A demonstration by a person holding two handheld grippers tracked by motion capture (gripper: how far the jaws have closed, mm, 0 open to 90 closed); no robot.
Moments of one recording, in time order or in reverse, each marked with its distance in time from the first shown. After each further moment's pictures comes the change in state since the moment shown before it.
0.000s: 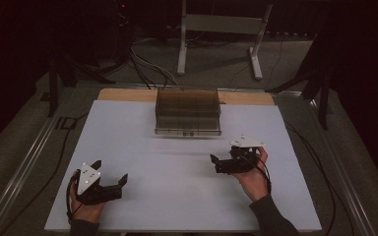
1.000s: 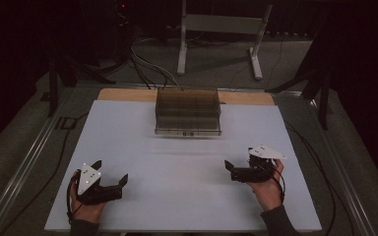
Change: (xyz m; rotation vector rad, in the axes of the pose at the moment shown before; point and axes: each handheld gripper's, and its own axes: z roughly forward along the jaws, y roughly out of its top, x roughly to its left) left arm -0.001 0.000 0.000 0.002 -0.003 0.002; right arm -0.024 -0.036 -0.029 -0.071 -0.010 0.079
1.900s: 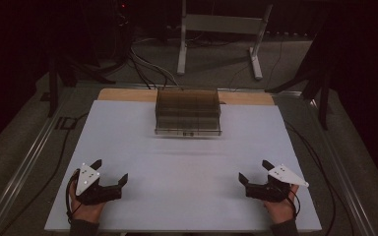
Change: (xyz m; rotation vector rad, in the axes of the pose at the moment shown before) left arm 0.001 0.002 -0.002 -0.029 -0.016 -0.004; right arm -0.014 -0.052 -0.036 -0.160 -0.018 0.017
